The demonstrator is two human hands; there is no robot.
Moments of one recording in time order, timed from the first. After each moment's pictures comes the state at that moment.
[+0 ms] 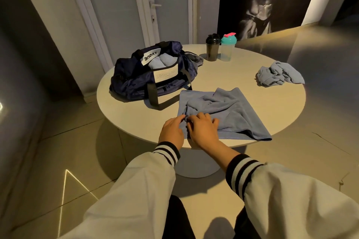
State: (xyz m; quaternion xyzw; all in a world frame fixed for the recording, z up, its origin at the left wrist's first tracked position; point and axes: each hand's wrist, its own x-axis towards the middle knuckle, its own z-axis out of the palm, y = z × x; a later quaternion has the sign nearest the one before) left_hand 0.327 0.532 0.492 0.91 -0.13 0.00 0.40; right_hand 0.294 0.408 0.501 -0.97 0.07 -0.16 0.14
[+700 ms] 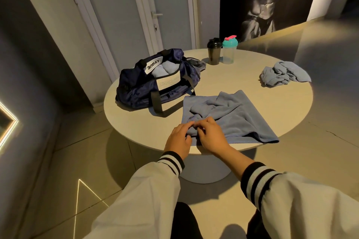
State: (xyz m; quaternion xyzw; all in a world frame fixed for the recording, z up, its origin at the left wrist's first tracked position) left_hand 0.313 0.535 0.495 0.90 -0.22 0.04 0.36; right_hand 0.285 0.389 0.498 -0.92 0.02 -0.15 0.35
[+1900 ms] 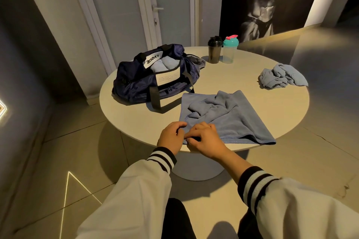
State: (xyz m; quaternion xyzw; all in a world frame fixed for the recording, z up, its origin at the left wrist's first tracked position) left_hand 0.319 0.548 0.499 0.87 -0.15 0.00 0.46; right_hand 0.277 0.390 0.489 -0.94 -0.13 -0.16 0.27
